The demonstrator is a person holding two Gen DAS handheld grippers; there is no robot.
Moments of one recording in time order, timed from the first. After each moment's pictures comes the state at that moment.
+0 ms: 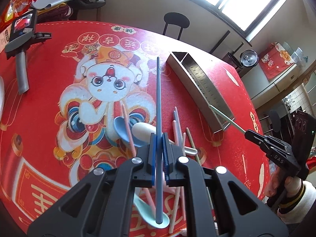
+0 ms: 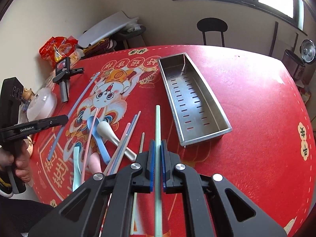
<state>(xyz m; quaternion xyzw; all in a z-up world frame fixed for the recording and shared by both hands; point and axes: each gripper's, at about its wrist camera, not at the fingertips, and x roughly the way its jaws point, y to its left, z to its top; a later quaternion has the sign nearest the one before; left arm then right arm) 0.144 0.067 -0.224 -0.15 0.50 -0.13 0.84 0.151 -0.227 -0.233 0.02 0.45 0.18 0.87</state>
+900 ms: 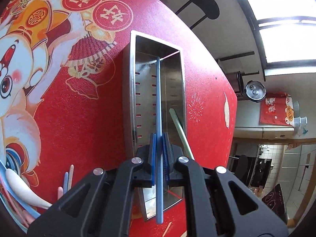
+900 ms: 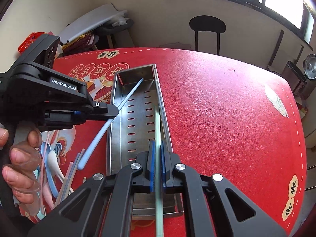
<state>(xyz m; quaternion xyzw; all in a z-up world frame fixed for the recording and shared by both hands) 0.346 -0.067 -0.292 -0.36 0.60 -0.09 0.71 0.292 -0.261 -0.266 -0.03 0.47 0.16 0.87</state>
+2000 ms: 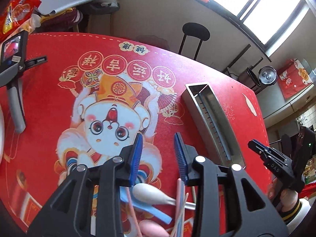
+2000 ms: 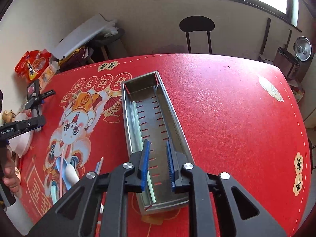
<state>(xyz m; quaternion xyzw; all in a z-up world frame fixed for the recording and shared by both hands) 0.242 0.069 -0.209 -0.15 0.49 -0.06 0.85 0.260 -0.251 -0.240 0.03 0.47 0.13 0.87</state>
